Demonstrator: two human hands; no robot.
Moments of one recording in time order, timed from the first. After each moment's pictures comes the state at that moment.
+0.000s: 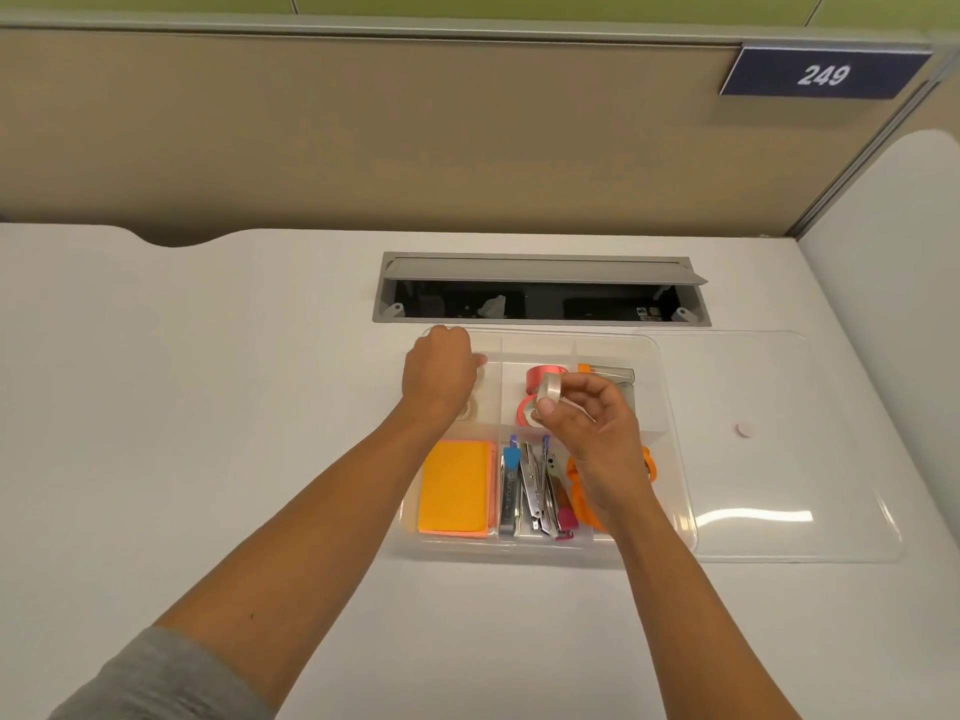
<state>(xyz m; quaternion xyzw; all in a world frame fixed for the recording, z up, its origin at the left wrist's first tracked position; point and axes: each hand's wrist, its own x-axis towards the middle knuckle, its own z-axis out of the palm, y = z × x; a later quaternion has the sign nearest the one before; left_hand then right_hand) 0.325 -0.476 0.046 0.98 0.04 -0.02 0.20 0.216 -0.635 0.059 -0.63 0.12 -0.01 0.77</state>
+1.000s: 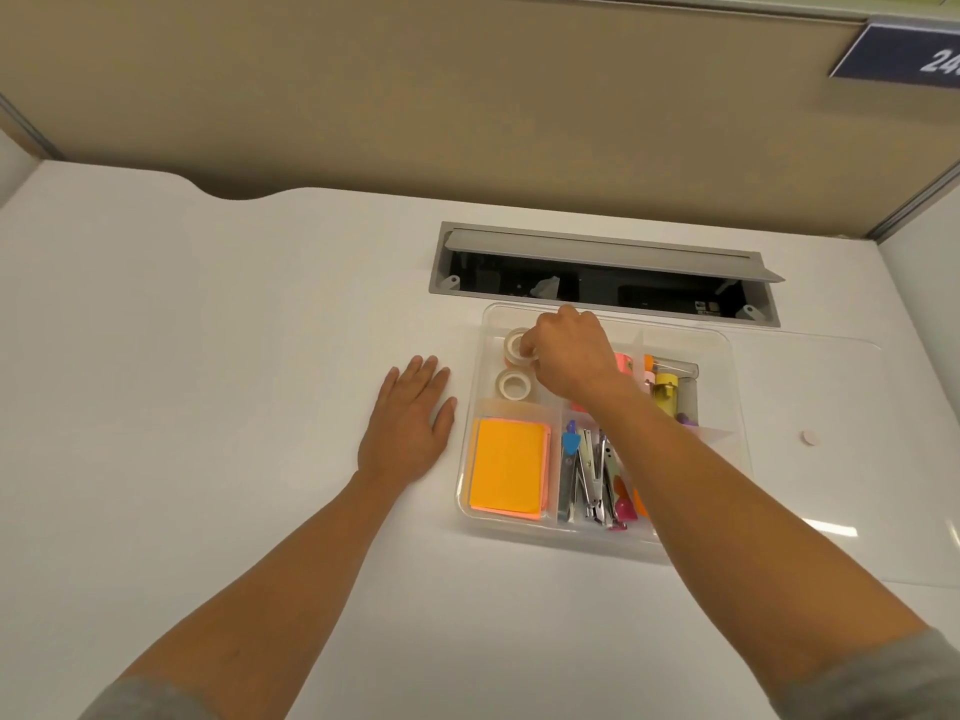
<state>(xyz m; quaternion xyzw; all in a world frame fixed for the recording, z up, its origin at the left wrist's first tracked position) 0.246 -0.353 -0.037 0.98 -0.09 0.02 0.19 0.325 -0.564 0.049 -0.98 -0.17 0.03 0.00</state>
